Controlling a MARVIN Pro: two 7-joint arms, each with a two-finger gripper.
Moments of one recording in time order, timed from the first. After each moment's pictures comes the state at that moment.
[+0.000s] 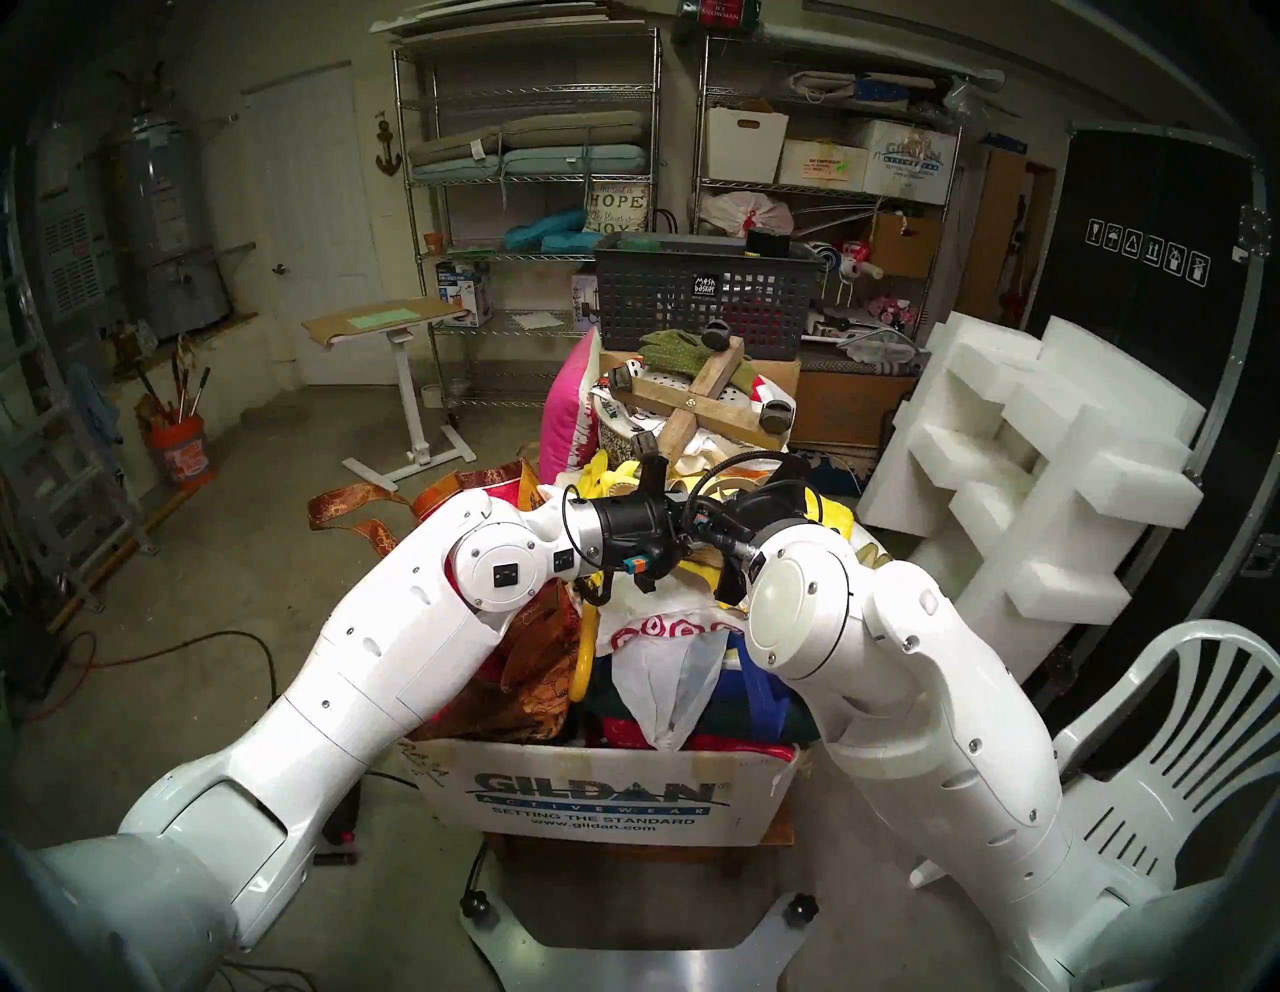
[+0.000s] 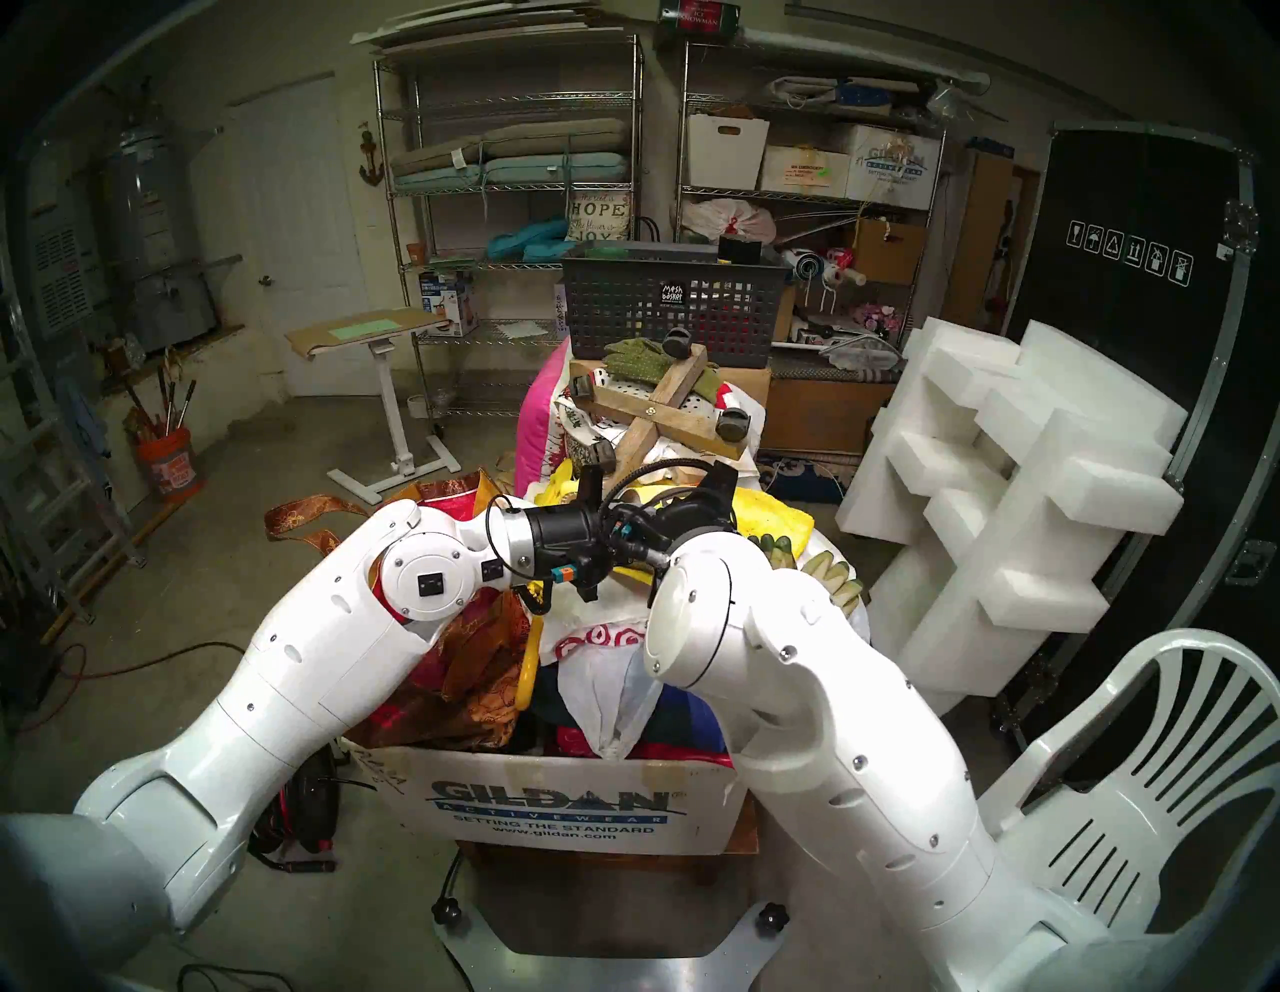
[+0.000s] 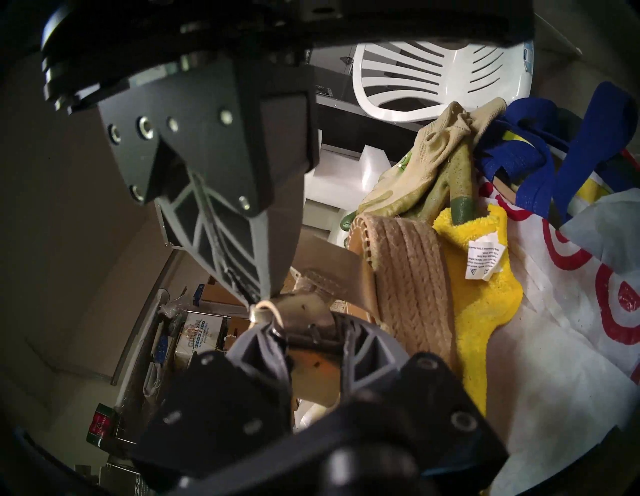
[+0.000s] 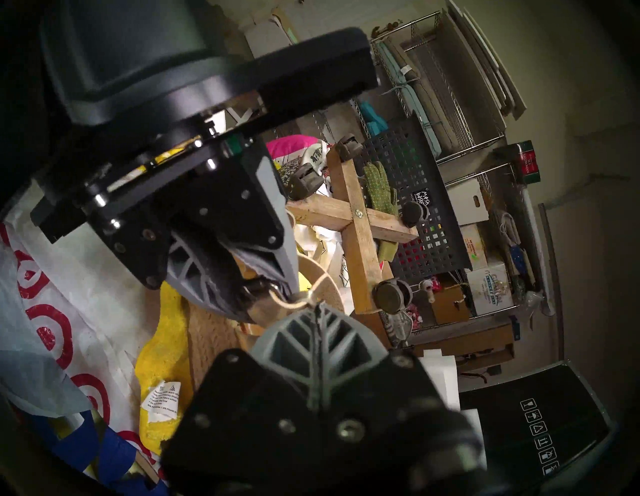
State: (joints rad) left arm 1.05 -1.16 -1.01 -1.55 0.62 -0.50 -0.52; right arm -1.30 -1.20 0.99 -2.16 -1.13 0.94 0.75
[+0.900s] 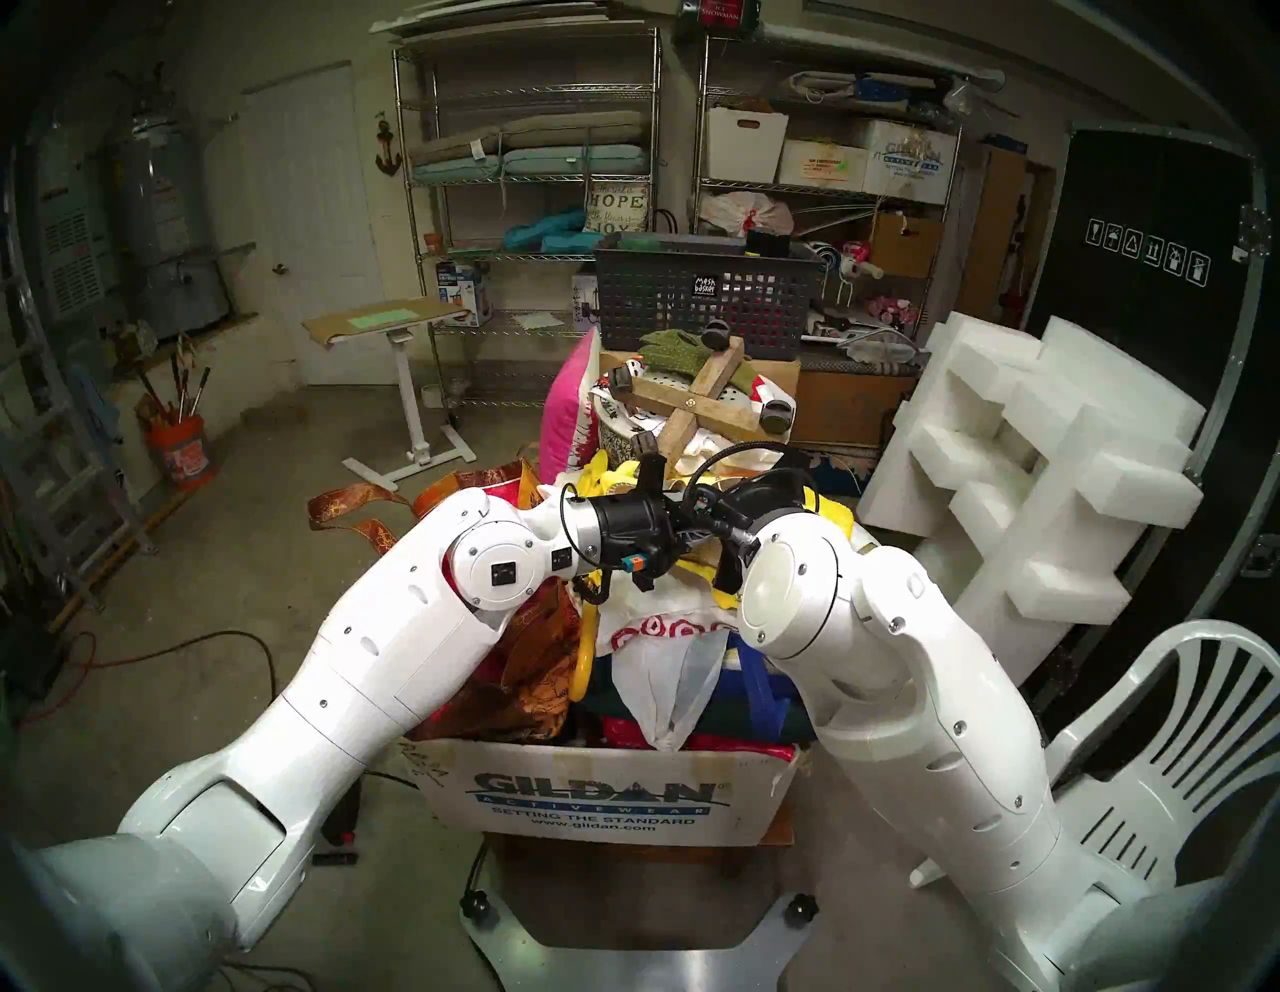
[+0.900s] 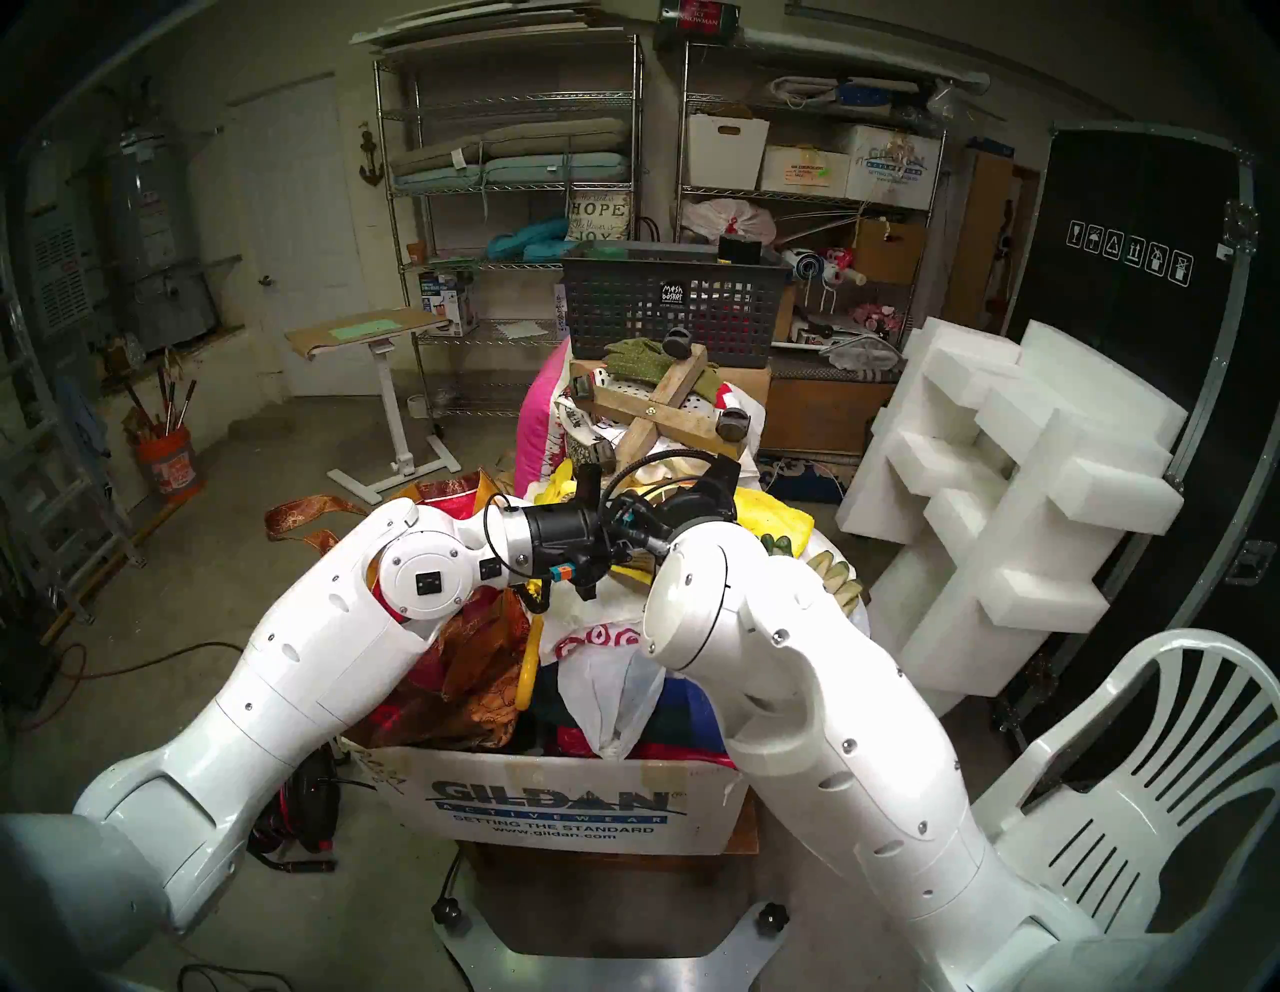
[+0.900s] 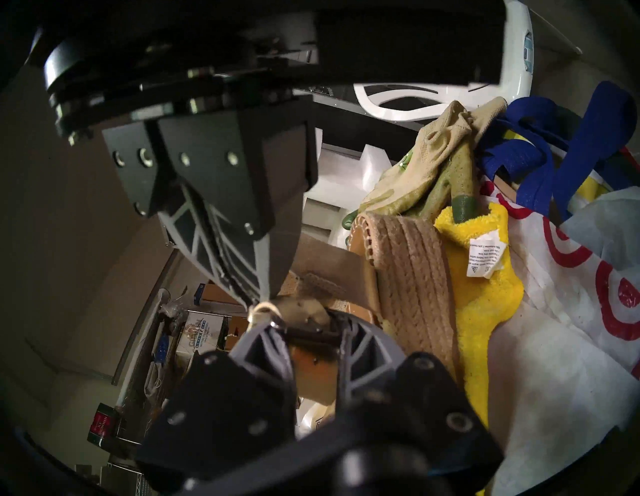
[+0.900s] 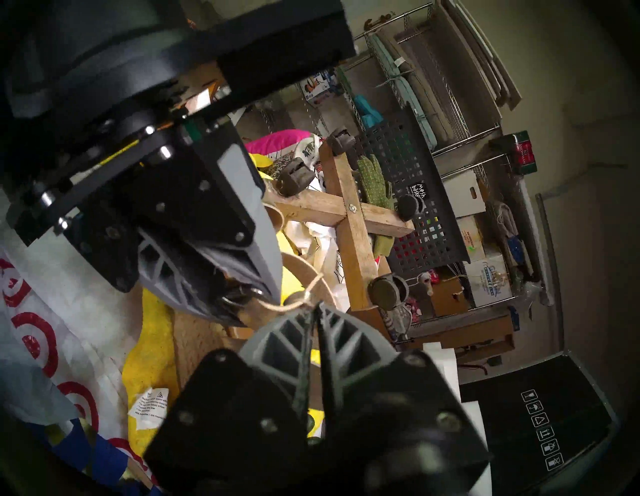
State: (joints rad) left arm 1.05 -1.16 -1.01 -1.55 0.62 -0.50 -0.53; right arm -1.30 -1.20 1.01 -2.16 -1.13 0.94 0.75
